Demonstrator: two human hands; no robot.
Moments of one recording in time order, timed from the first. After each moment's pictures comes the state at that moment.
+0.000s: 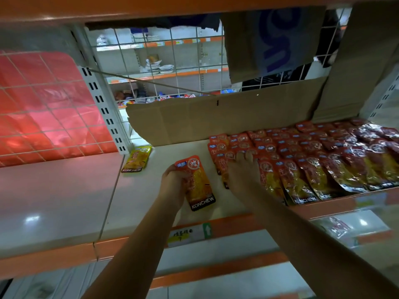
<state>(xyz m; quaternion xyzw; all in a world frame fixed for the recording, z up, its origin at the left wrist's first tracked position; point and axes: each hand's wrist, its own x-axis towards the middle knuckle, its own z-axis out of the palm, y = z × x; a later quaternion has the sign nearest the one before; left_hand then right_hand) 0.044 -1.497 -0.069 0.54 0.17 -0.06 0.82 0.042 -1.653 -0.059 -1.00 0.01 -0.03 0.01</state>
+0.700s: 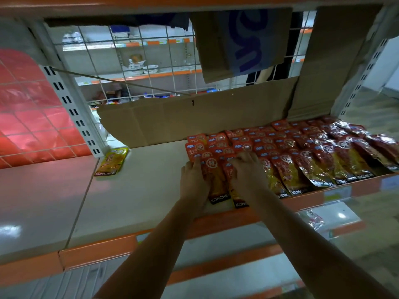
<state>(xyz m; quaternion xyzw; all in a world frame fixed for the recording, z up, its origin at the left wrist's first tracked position) 0.053 -1.588 -0.097 0.93 -0.04 0.05 0.36 0.017 -1.721 -0.061 -0.98 0.00 -0.12 0.14</state>
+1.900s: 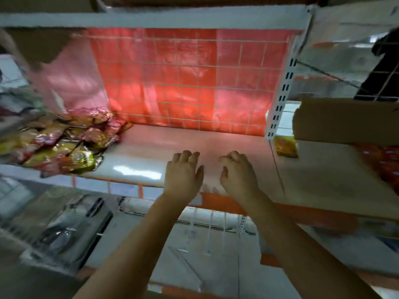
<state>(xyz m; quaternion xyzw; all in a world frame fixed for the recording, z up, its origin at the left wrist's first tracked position) -0.069 -1.086 -0.066 0.96 -0.02 0.26 0.09 -0.039 -1.234 -0.057 -0.94 -0.22 -0.15 0.20</state>
